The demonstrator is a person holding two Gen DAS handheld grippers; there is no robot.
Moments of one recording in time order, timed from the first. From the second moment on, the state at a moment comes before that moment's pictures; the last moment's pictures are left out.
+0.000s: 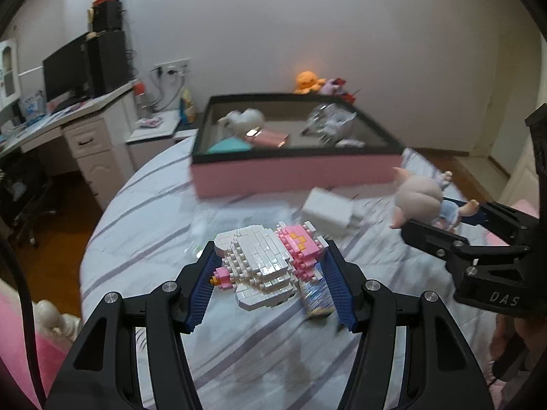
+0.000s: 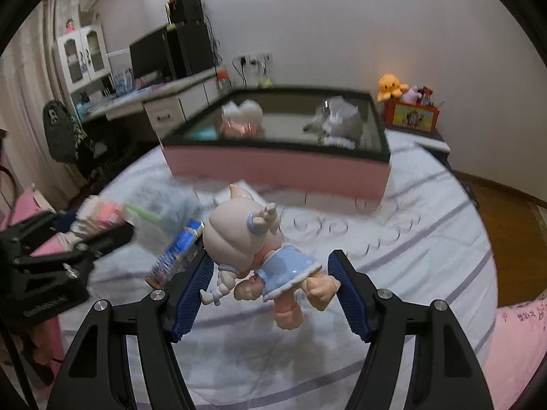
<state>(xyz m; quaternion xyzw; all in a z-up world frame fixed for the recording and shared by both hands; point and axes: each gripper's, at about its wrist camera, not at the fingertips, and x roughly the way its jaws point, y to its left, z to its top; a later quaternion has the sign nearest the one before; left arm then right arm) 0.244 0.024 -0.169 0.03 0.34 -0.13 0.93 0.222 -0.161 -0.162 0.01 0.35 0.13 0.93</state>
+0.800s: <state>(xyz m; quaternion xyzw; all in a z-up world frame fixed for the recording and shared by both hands) 0.476 -0.026 -0.146 0.09 0.37 -0.12 0.92 0.416 -0.167 -0.132 0.01 0.36 0.13 0.92</state>
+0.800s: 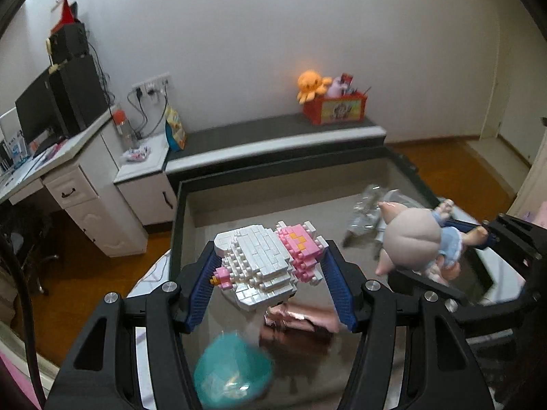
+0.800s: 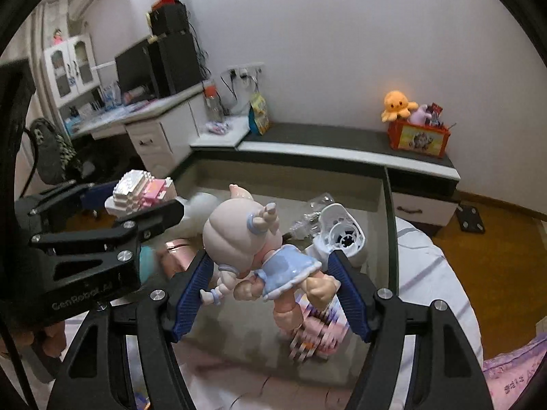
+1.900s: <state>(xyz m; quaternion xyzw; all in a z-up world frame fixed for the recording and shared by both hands) 0.255 0.011 -0.060 0.03 0.22 -0.10 0.97 0.248 -0.171 -0.052 0.00 0.19 0.09 0.98</state>
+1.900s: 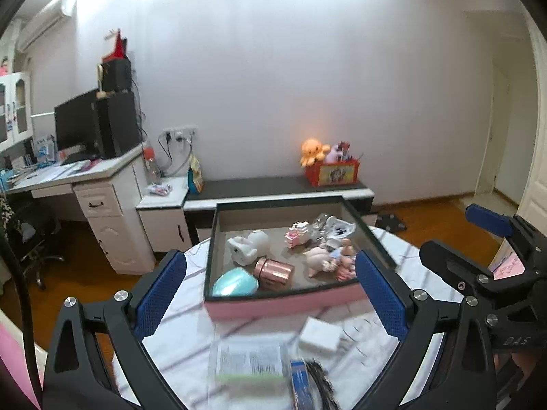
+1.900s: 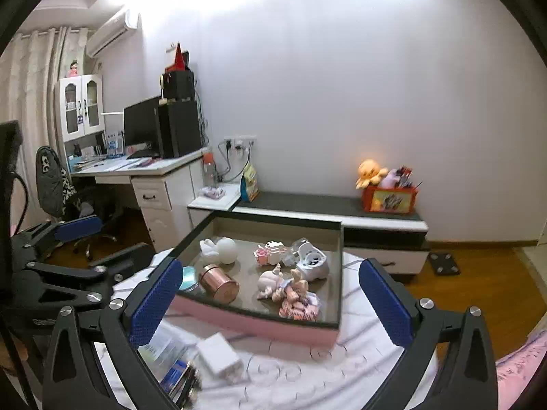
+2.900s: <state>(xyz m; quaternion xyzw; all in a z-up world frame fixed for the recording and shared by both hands) 0.055 0.027 -0.025 0.03 0.07 -0.03 1.00 0.039 -0.142 -0.013 -0.02 0.08 0.07 0.99</state>
